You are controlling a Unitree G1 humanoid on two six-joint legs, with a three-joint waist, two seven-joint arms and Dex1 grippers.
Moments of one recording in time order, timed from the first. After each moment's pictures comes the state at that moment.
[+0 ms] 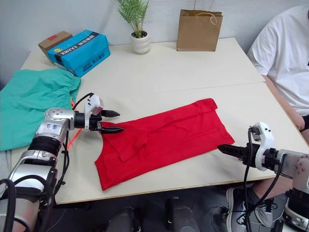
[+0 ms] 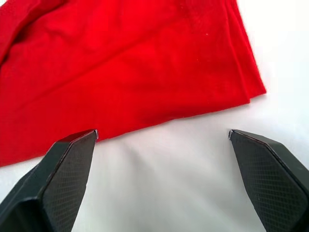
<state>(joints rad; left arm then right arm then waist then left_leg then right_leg) -0.90 0.61 -0.09 0.94 -0.11 0.03 -1.24 -0.29 -0.67 -0.56 -0.22 0.48 1.56 0.77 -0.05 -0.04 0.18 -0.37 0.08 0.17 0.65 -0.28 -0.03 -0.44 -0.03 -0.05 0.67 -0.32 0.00</state>
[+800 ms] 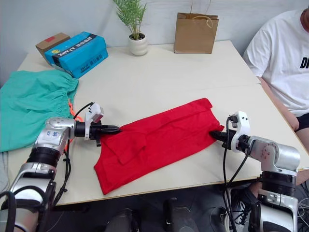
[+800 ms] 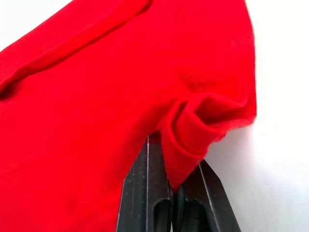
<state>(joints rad) -0.65 0.61 -0.01 0.55 -0.15 0.33 -1.19 -0.50 -0.58 -0.31 0.16 0.46 1.10 0.68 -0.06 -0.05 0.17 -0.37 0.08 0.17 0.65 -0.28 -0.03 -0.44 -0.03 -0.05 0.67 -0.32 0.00</state>
